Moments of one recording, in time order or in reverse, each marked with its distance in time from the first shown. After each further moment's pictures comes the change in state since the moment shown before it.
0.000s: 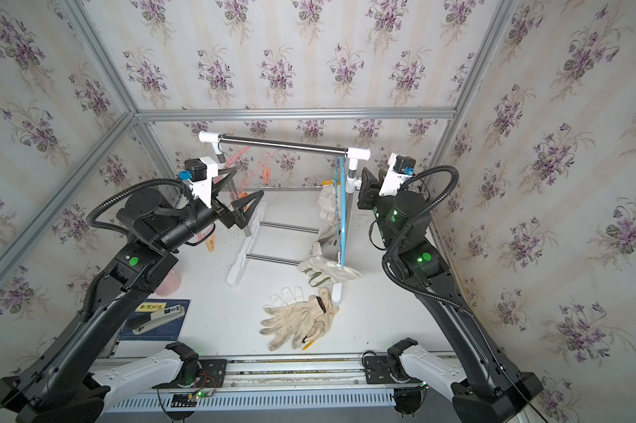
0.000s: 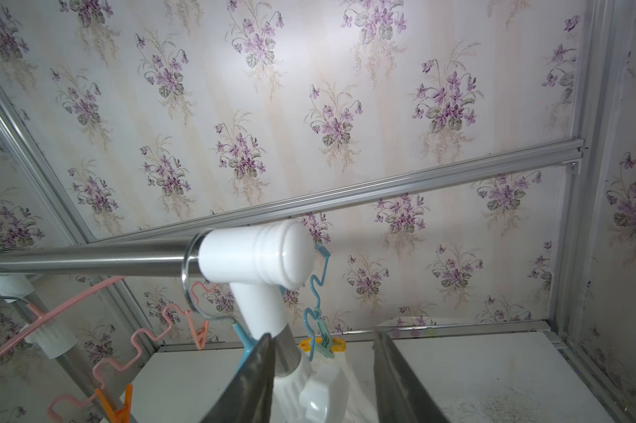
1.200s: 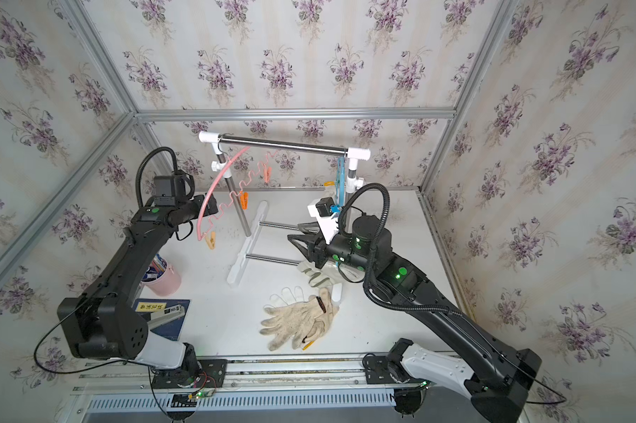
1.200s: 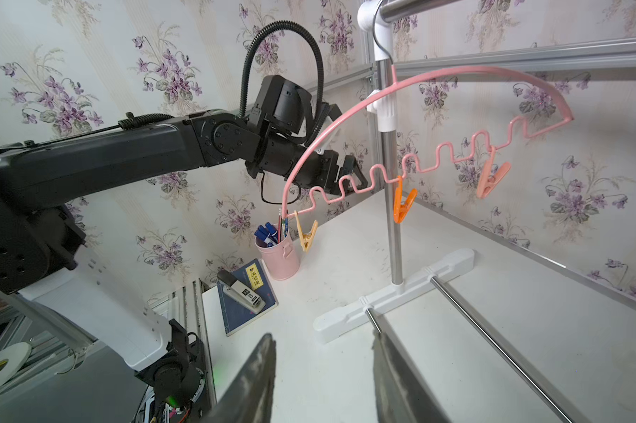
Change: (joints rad) left arm 0.475 0.399 -0.067 -0.347 -0.274 -0.215; right arm 0.319 -0.006 -0.140 -0.094 -0.599 -0.045
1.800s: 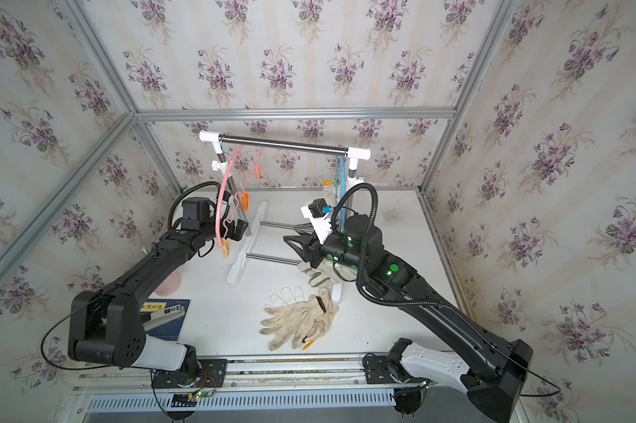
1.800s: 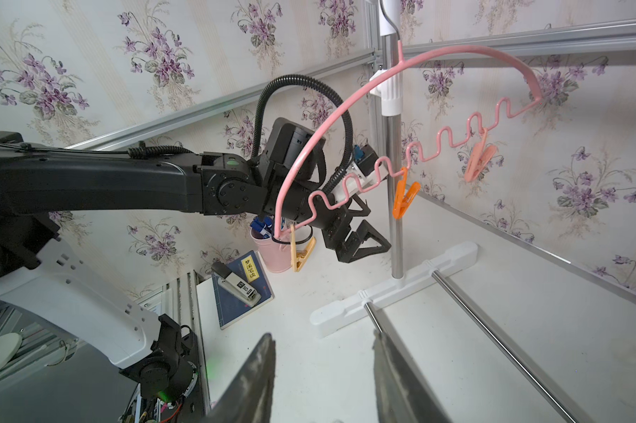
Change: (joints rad) left arm -0.132 -0.011 -0.275 0.335 0.195 0.330; right arm 0.011 0.042 -0.004 0.027 0.000 -0.022
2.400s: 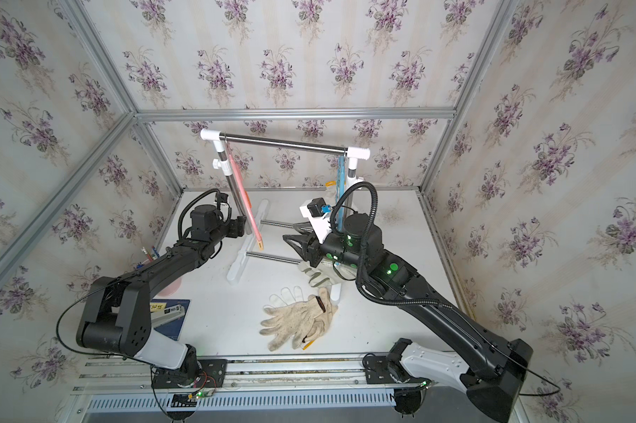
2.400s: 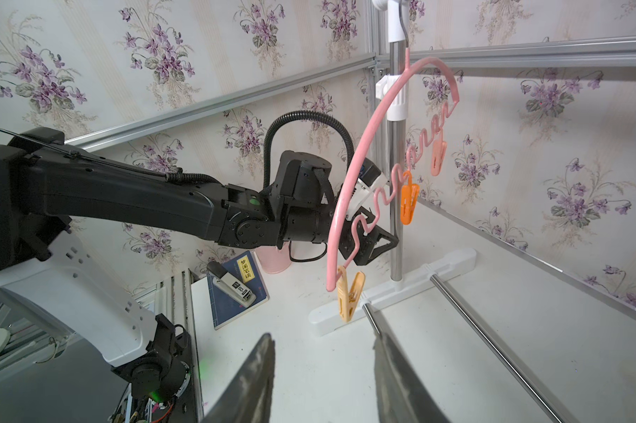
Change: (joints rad) left arm -0.028 0.071 -0.137 0.386 -0.150 -0.138; right arm 0.002 0.008 0.014 -0.008 0.004 -0.026
